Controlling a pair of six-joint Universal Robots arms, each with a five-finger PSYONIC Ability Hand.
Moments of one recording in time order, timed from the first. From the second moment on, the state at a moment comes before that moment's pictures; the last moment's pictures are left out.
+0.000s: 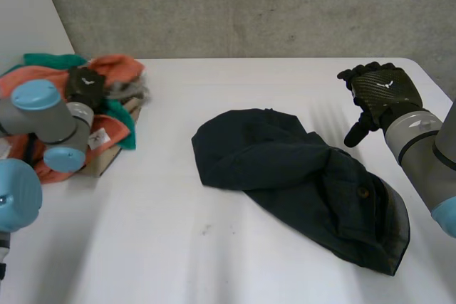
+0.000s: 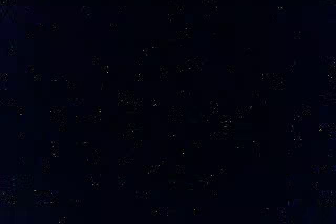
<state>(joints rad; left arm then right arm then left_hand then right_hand) 4.62 -2.78 -0.57 3.39 -1.54 3.89 1.89 -1.29 1.53 -0.08 1.56 2.85 1.05 1.17 1.14 1.17 0.88 0.23 0.21 0.21 0.21 0.05</state>
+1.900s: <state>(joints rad) 4.14 -2.22 -1.28 3.27 -1.50 3.30 1.85 -1.64 1.64 0.48 1.25 2.64 1.14 1.19 1.19 1.20 0.97 1.11 1.17 1.19 1.20 1.00</state>
